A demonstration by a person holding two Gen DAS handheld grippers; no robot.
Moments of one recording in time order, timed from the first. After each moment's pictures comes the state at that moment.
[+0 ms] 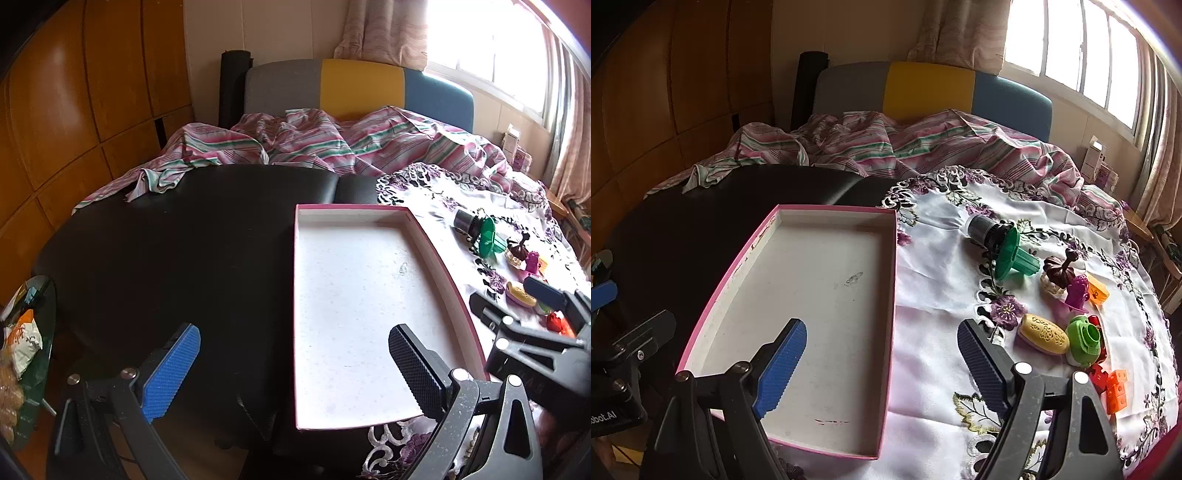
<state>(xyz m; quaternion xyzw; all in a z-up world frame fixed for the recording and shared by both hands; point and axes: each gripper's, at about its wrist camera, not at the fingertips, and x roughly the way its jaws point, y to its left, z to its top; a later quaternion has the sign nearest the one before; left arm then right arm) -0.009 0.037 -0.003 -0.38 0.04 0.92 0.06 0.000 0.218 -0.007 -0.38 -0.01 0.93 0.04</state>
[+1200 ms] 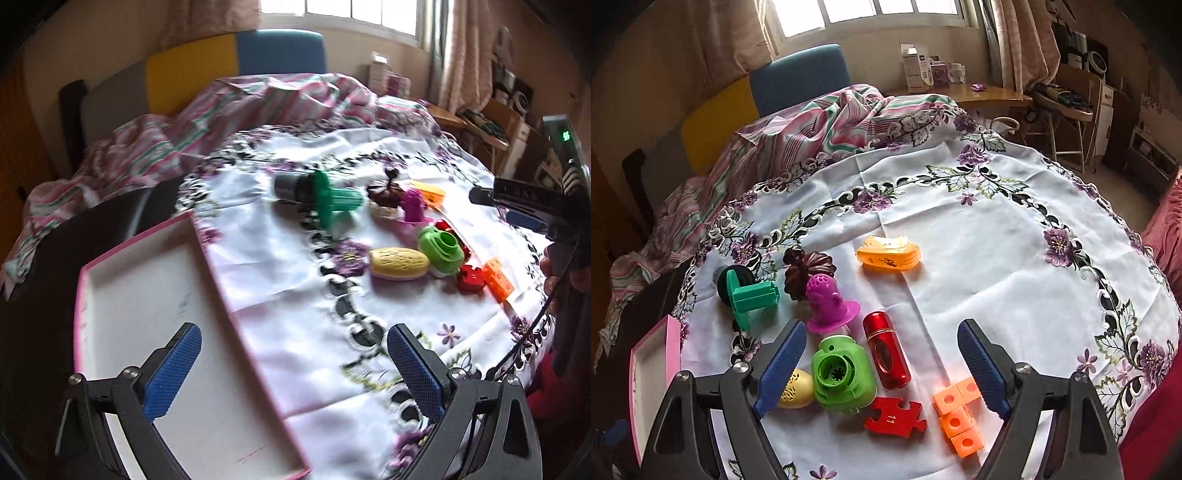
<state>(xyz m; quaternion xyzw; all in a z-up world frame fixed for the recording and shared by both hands) -0.032 0.255 -0.019 -0.41 0.15 0.85 0.29 0.025 0.522 -0.013 -0.38 0.22 0.86 0.25</state>
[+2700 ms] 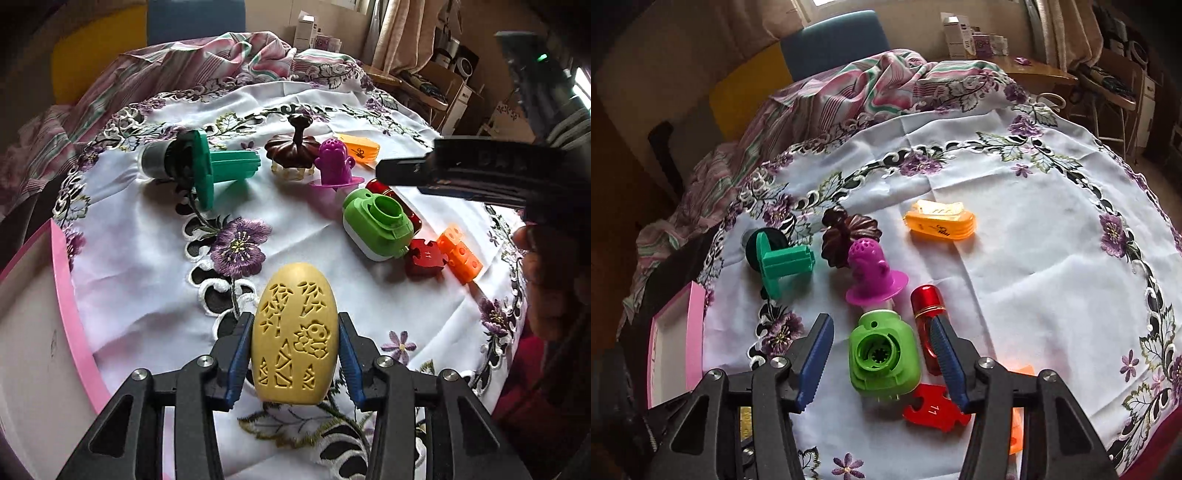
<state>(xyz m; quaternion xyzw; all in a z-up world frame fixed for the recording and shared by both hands) -0.041 0.316 -0.064 -0.46 0.15 0.77 0.41 -0.002 0.506 -0.034 -0.43 0.23 0.86 0.16</state>
